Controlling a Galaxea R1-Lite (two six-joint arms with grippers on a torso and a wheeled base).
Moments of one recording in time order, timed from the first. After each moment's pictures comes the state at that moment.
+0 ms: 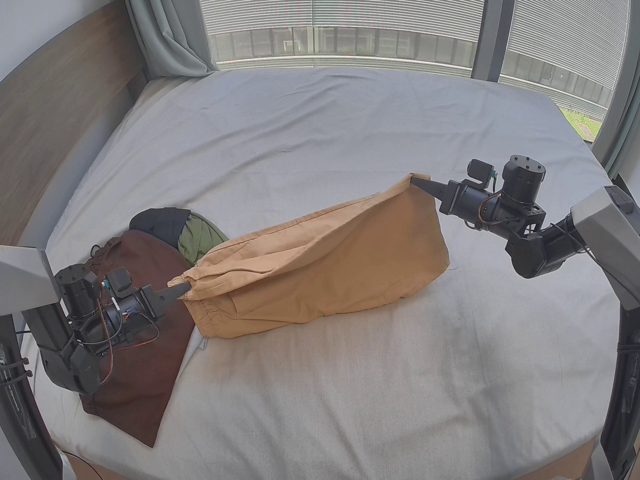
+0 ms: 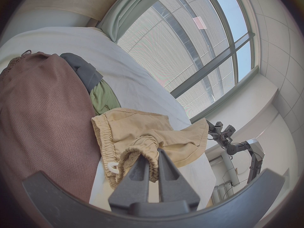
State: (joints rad) left arm 0.05 2.15 -0.42 -1.55 -0.67 -0.59; right arm 0.19 2.28 -1.37 -0.98 0.64 0.39
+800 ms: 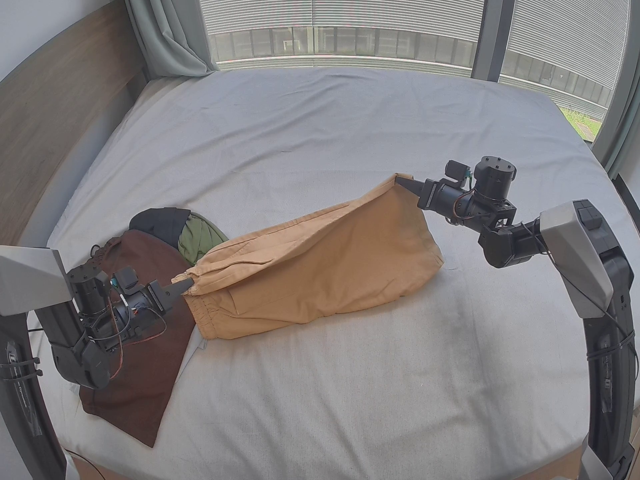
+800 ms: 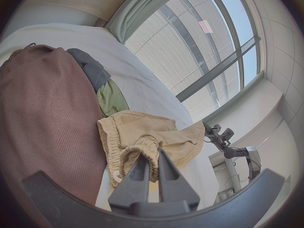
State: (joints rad) left arm 0.04 2.23 -0.51 -1.55 -0.60 -0.63; right arm 0.20 2.51 -1.75 -0.81 0.59 0.39
